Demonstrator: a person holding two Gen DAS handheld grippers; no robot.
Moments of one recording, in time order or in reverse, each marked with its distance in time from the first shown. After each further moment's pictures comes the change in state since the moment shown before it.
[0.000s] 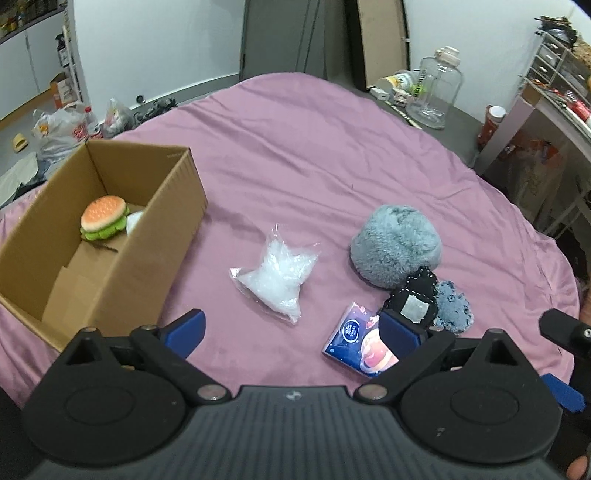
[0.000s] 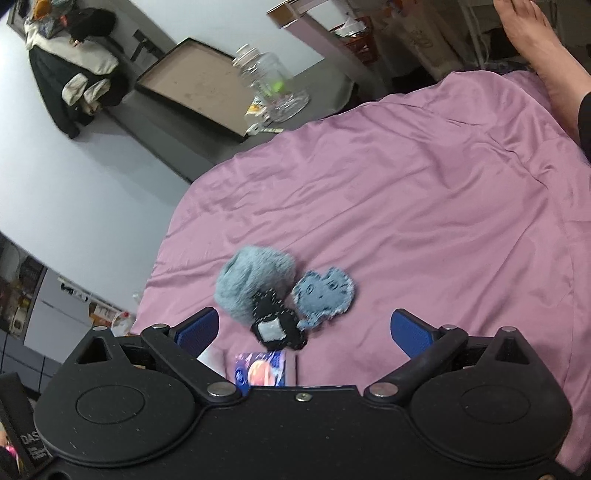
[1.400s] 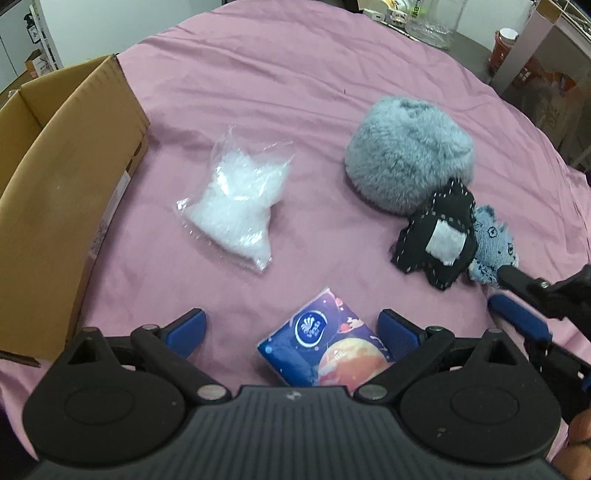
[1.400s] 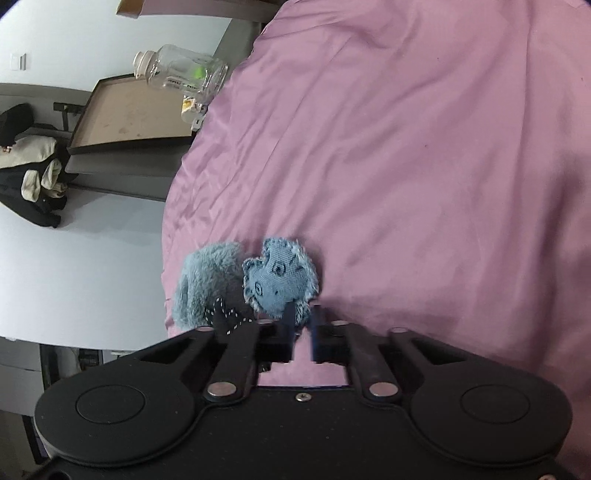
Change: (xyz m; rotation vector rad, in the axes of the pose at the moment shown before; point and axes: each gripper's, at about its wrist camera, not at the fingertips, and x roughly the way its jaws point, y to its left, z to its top) left arm 0.075 -0.023 -0.019 0.081 0.194 0.023; right arm 0.089 -0.069 -0.024 0.443 0.118 0.132
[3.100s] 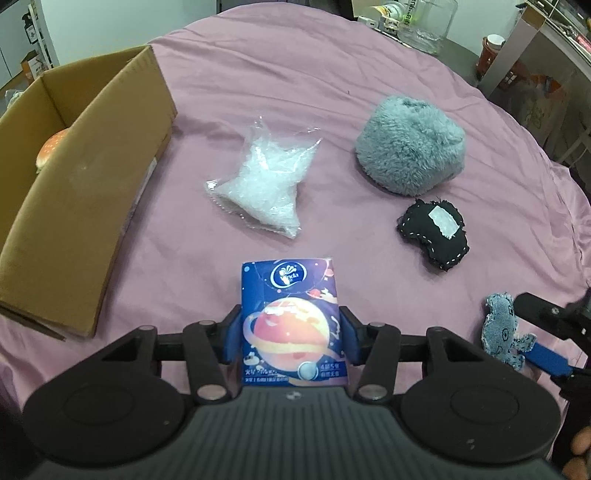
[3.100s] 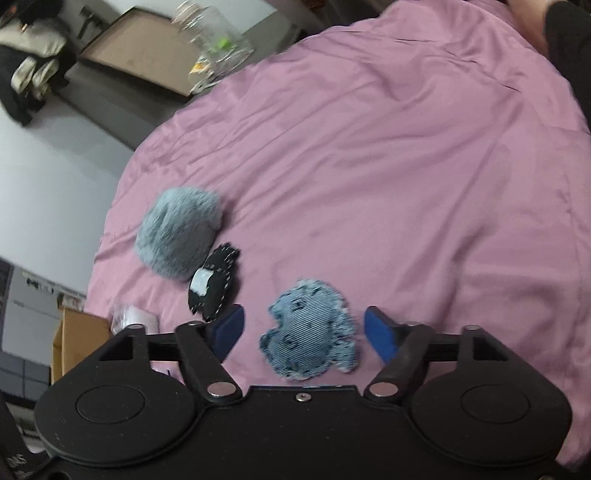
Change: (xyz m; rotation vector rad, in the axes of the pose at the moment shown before) left arm -0.021 0.024 -0.024 0.005 -0.026 -0.043; right arm -0.035 0.033 -0.035 -0.372 -0.037 -0.281
